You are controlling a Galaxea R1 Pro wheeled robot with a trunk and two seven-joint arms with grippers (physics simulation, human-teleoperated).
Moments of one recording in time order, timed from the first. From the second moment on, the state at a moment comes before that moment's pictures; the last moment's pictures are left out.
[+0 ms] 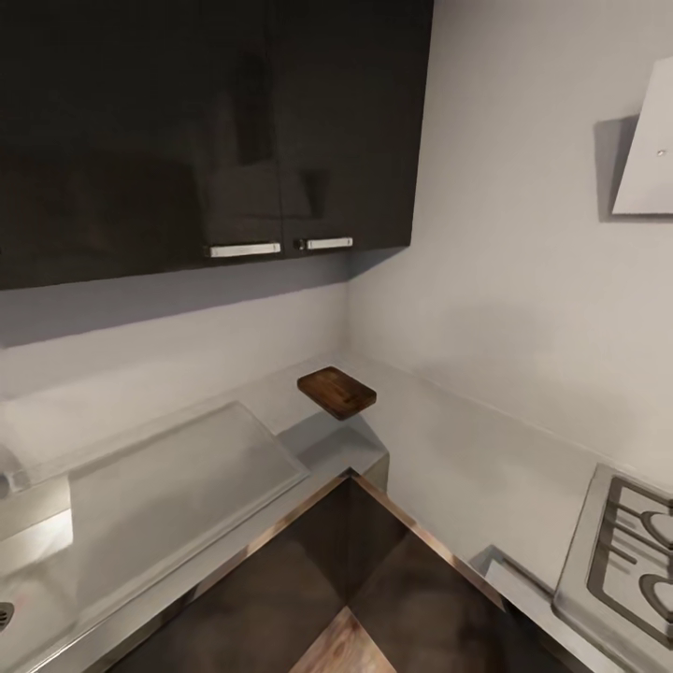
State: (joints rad) left arm 0.00 -0.02 0.00 -0.06 0.02 -0.01 0.00; right arm 0.00 -0.05 0.00 -0.02 0.01 -0.09 0.00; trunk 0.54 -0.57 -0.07
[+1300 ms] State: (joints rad) left arm 0.00 -0.02 0.00 -0.06 0.02 -0.01 0.00; right arm 0.00 -0.04 0.17 -0.53 0.02 -0.08 0.01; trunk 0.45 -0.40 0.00
